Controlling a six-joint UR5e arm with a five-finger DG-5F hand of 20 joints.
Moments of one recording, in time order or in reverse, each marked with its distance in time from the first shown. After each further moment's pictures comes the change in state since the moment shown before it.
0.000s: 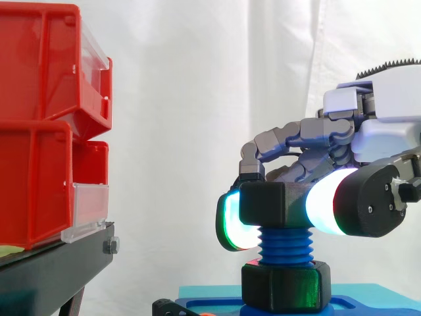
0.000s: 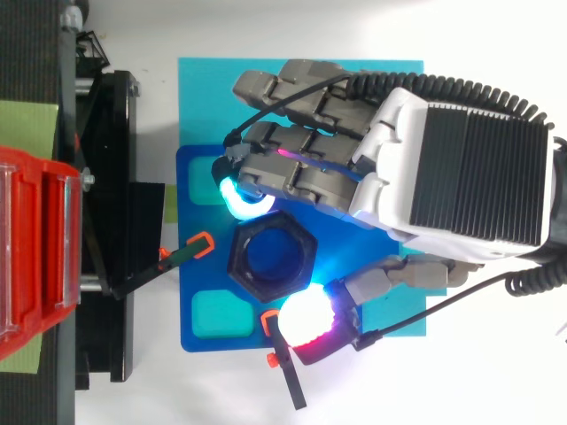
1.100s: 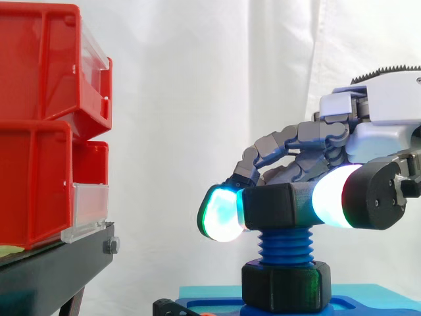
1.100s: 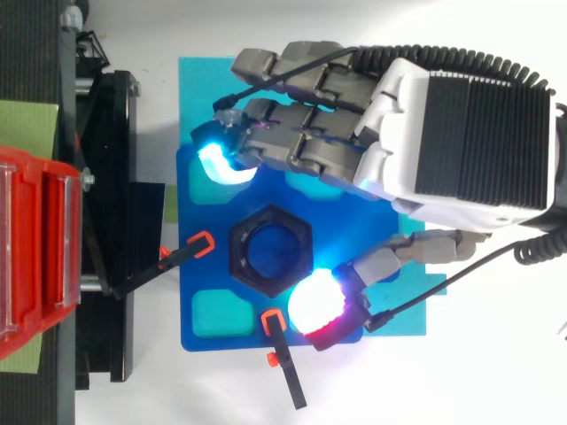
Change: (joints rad) arm -0.041 0.000 0.000 0.002 -0.070 0.000
